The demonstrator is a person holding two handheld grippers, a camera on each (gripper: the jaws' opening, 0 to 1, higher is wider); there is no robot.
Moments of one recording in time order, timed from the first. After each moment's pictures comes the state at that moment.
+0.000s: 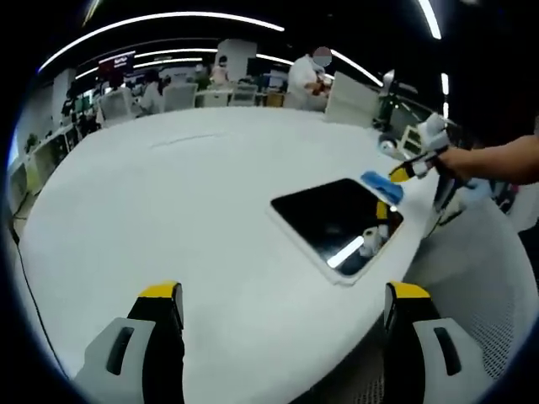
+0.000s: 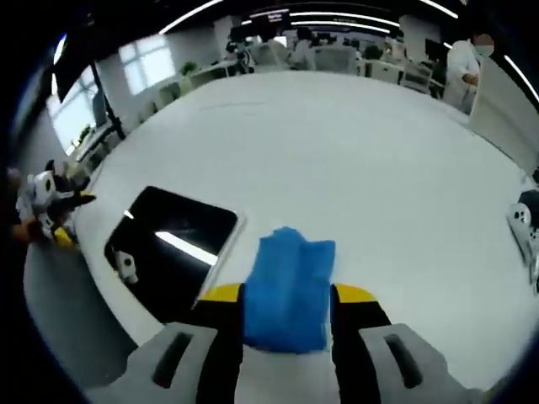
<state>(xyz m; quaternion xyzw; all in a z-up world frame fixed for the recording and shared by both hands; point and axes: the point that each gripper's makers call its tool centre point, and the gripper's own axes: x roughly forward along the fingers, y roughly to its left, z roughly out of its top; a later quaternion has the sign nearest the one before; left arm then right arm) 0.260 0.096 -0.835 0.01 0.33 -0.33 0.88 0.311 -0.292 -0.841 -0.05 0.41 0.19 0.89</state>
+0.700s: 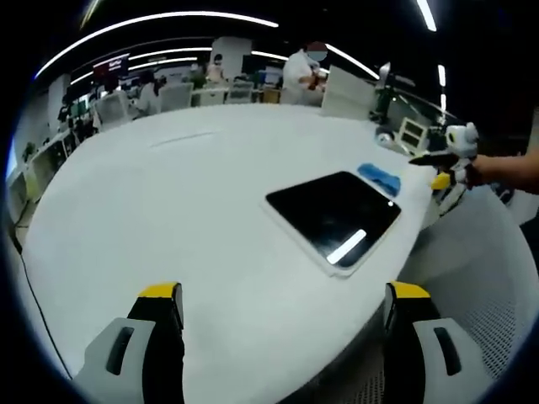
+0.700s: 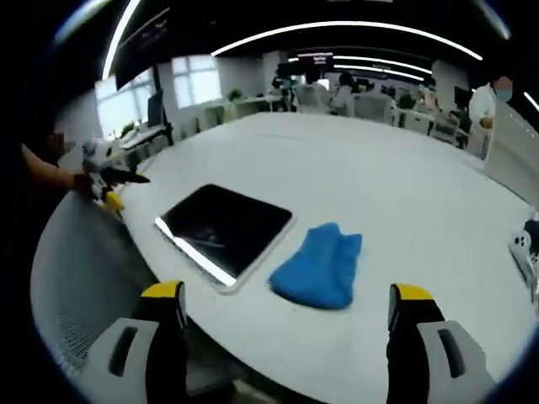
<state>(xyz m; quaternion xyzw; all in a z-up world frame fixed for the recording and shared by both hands) 0.251 0.094 -0.834 0.04 0.33 -0.34 0.88 0.239 -0.279 -0.815 -0.08 0.32 0.27 0.90</state>
